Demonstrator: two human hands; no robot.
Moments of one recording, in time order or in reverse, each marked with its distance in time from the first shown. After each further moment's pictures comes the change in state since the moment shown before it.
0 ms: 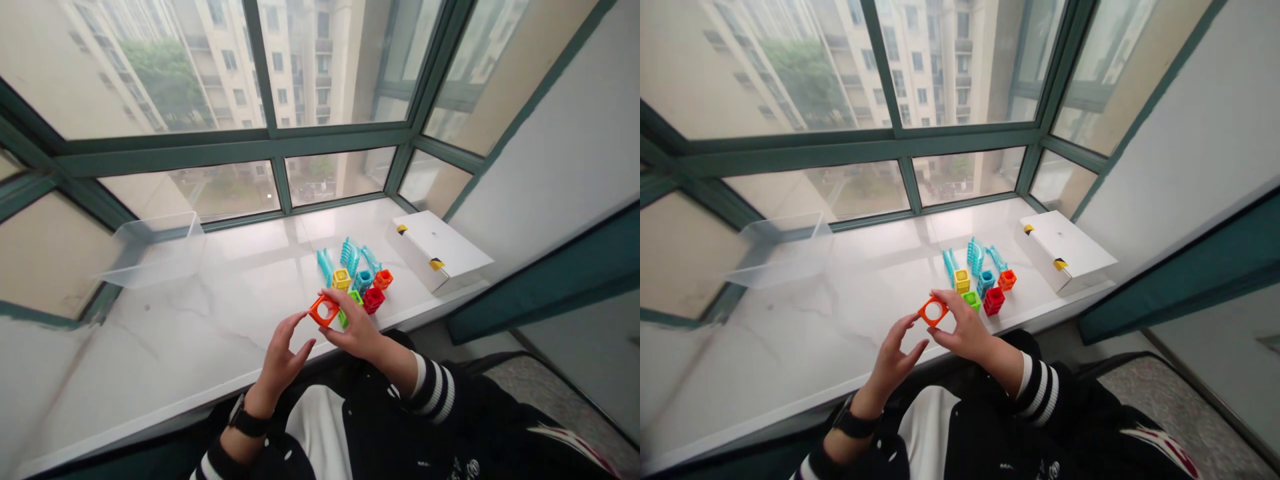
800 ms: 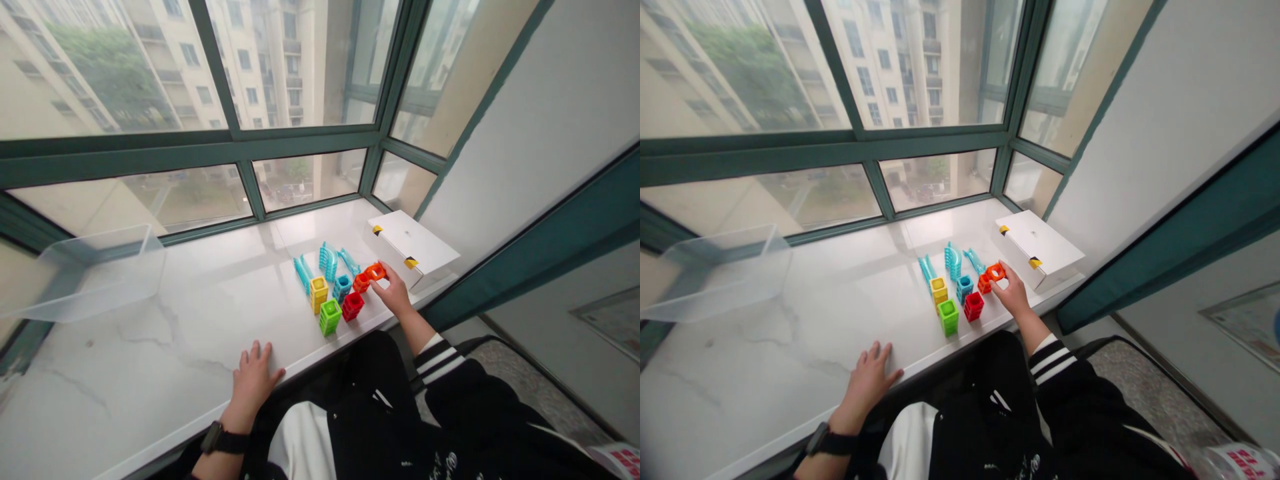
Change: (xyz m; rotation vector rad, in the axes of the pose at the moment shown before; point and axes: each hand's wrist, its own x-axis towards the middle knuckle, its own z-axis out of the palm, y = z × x) left_hand -0.015 -0.066 0.025 0.829 -0.640 -0.533; right_hand -0.045 0.173 -0.142 -0.390 0.412 0.420
